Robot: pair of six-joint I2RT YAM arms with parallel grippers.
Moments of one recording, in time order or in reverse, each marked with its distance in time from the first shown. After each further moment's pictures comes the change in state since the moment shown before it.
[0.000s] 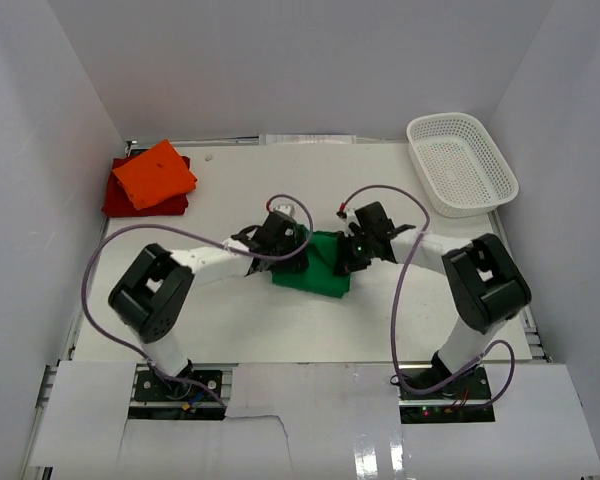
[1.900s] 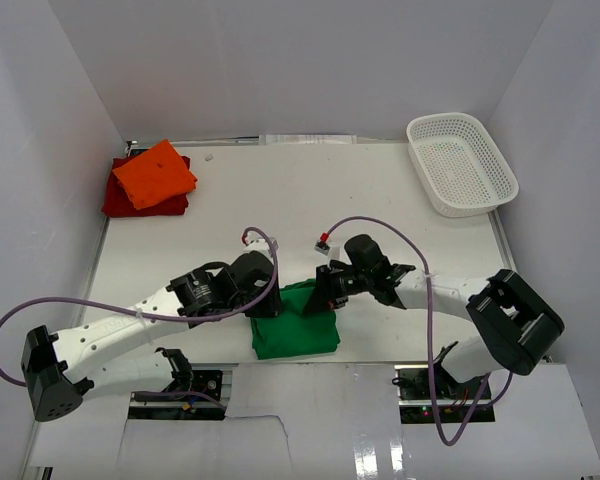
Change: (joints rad) left arm -0.341 -0.711 -0.141 -0.600 -0.093 -0.225; right arm 0.272 -0.320 -0.349 0.339 -0.304 0.362
